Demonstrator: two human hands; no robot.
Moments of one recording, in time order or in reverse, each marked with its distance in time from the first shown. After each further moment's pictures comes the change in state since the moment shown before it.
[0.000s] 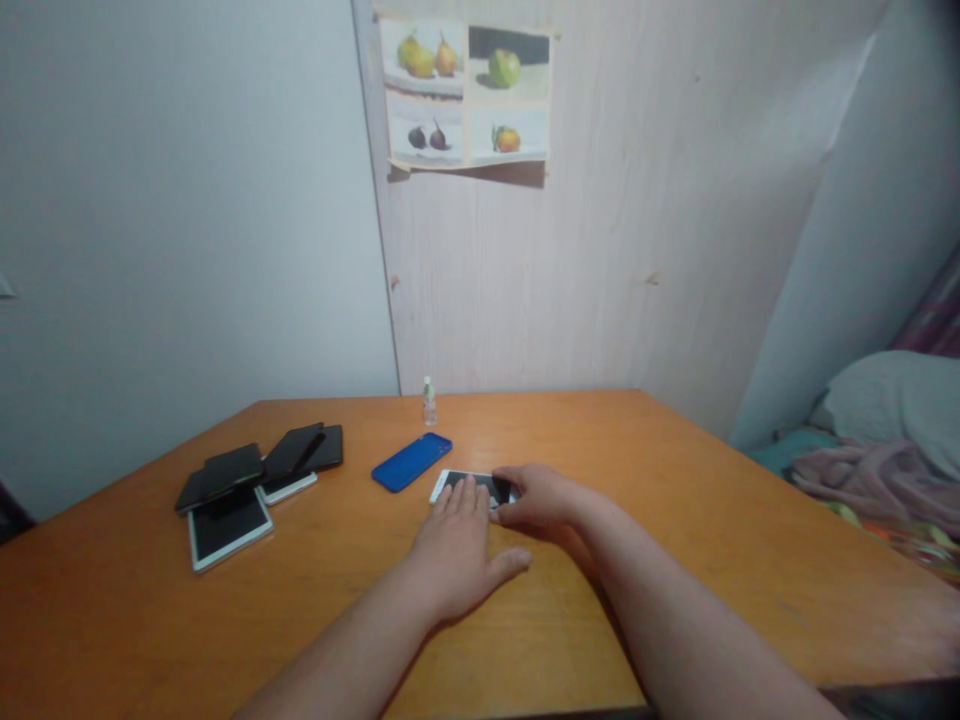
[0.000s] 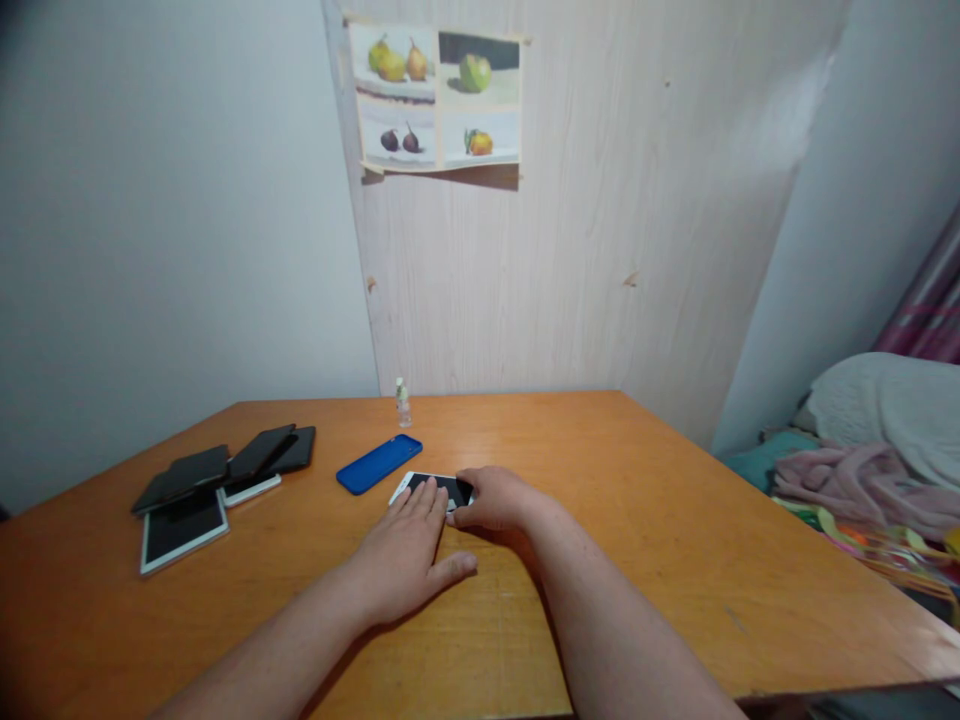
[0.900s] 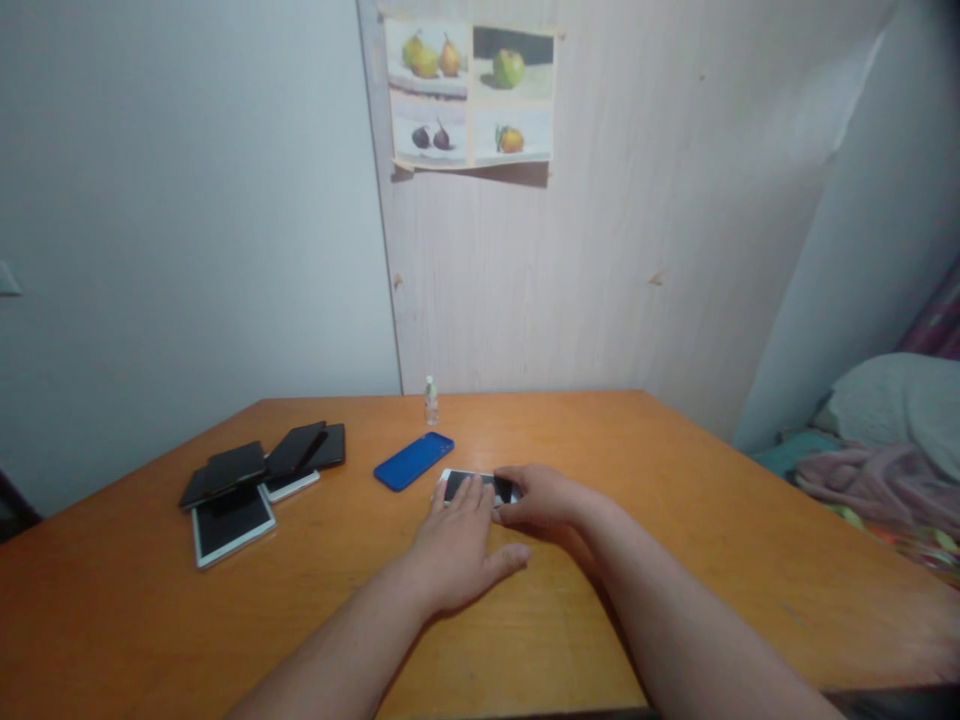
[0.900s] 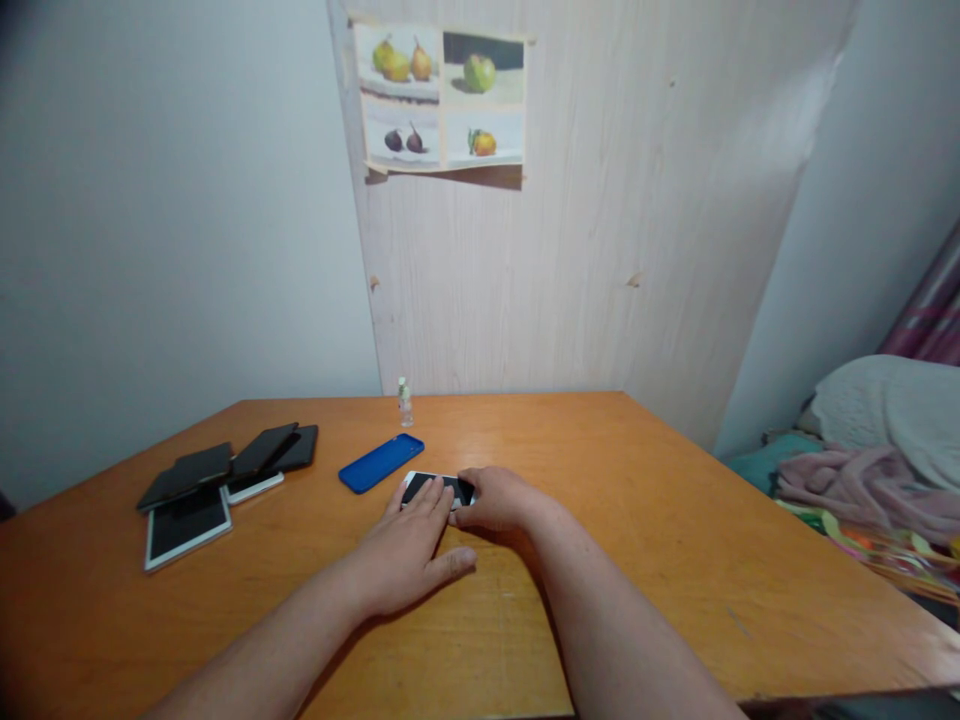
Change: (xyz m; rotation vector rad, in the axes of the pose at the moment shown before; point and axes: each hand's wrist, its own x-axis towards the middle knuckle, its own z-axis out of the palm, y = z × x) left_hand 0.001 -0.006 -0.004 -0.032 -0.037 0.074; right_hand 0.001 0.001 0.003 0.003 -0.003 -0.022
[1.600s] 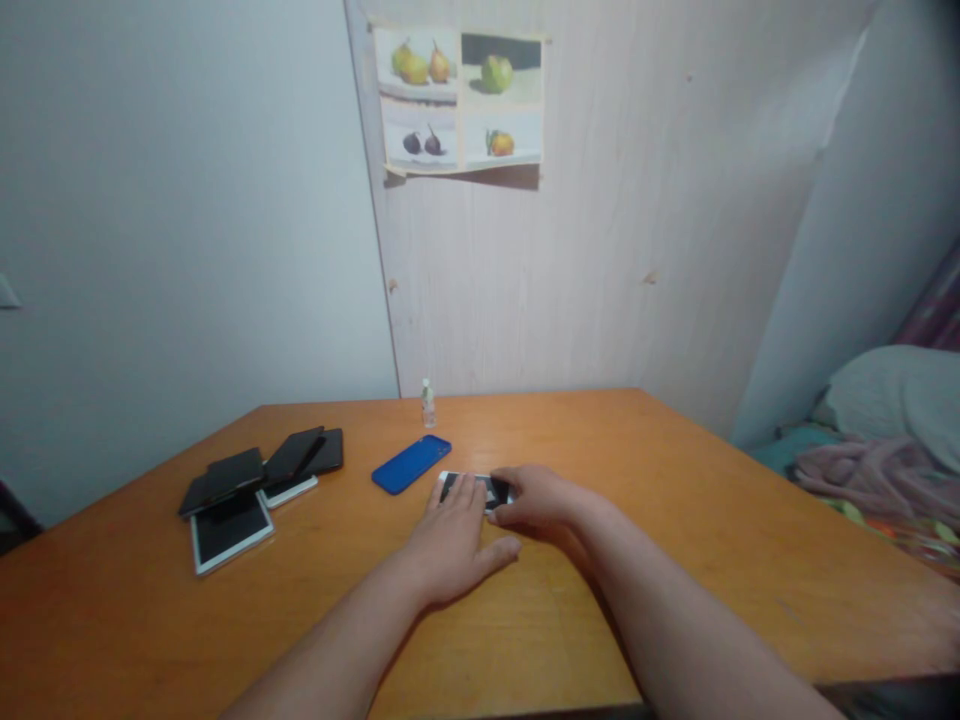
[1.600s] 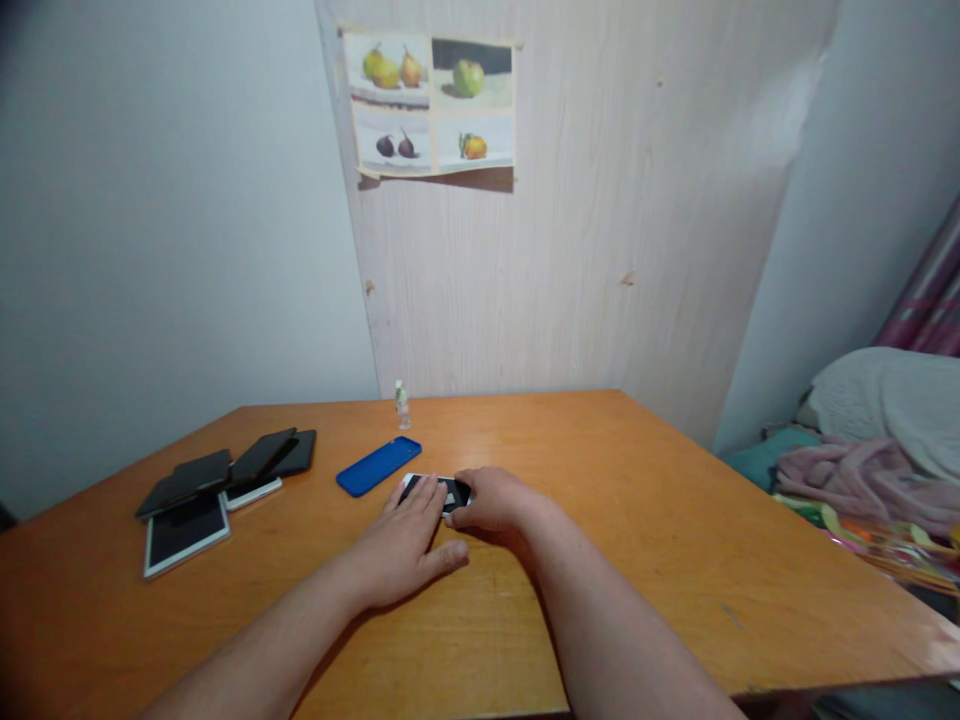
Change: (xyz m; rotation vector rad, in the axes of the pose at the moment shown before) left_hand 0.005 -0.011 0.005 0.011 0.009 0.015; right_hand 0.001 0.001 0.001 -0.018 0.010 -0.001
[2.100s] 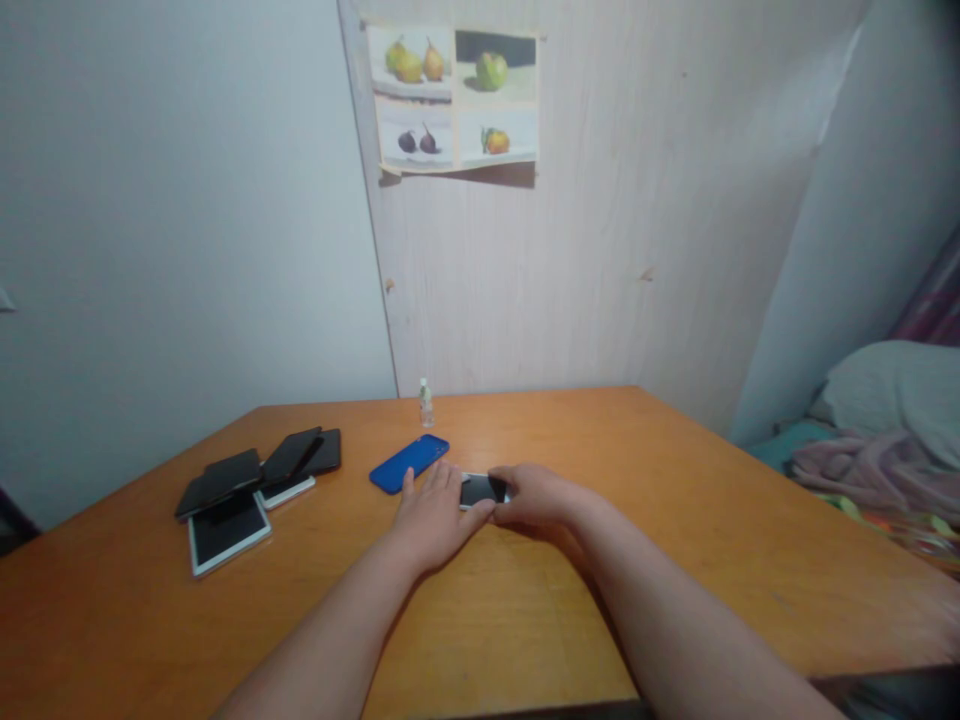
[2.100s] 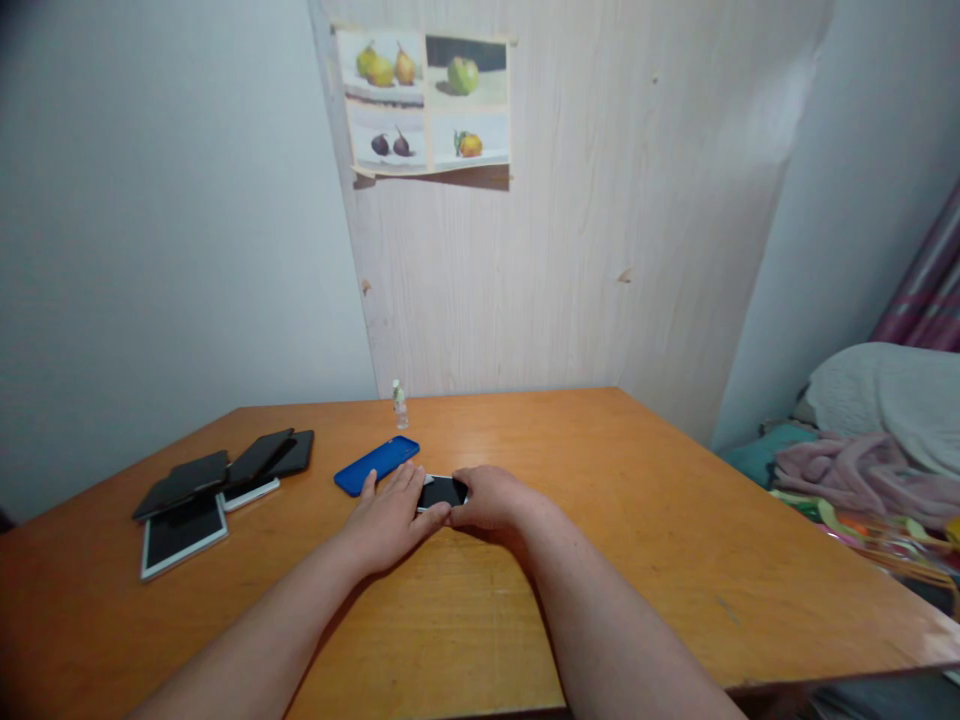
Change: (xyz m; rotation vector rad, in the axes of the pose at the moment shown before) left_hand 0.021 -0.027 0.010 0.078 0.145 -0.188; right_hand 0.001 -0.001 0.001 -0.036 0.003 0.007
